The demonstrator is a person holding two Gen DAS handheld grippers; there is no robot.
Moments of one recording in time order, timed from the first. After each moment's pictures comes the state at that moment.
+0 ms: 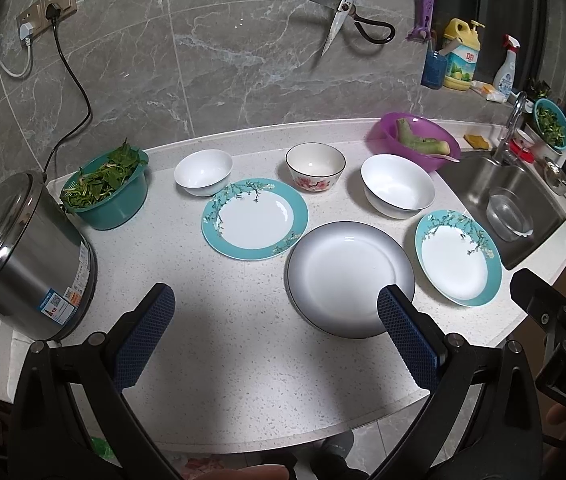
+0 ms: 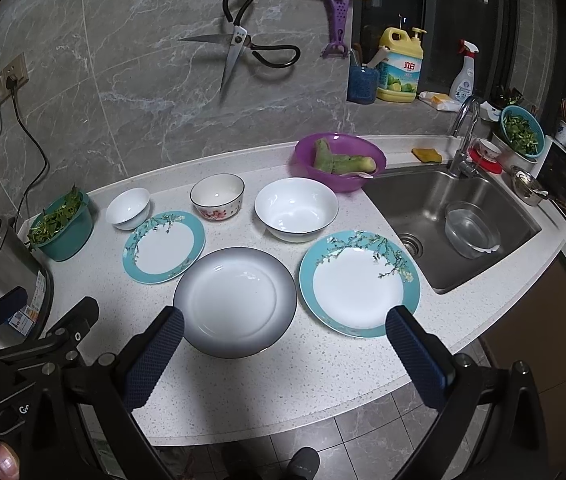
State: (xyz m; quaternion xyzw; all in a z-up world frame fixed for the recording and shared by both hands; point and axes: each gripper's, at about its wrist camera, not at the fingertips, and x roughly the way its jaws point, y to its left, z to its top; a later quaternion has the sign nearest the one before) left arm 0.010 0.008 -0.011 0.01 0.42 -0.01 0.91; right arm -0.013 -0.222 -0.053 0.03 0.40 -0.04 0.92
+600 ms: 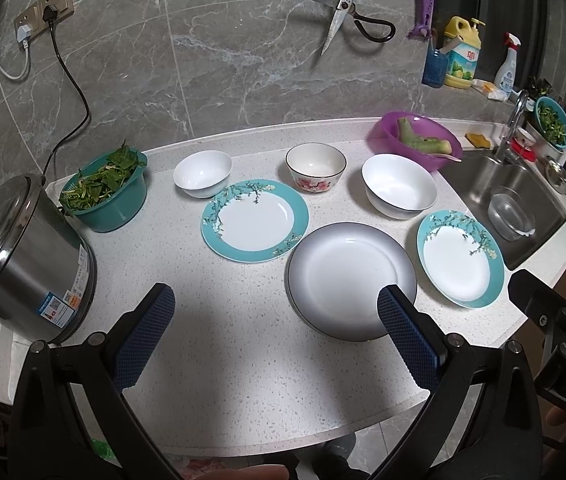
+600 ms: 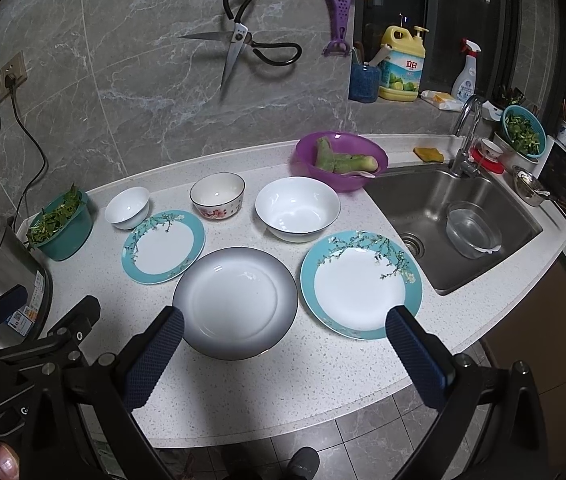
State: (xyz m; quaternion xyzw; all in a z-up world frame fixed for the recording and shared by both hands) left arm 0.016 0.003 -0.011 0.02 0.42 0.00 0.91; right arm -0.010 -0.221 -0.054 0.03 0.40 -0.04 0.92
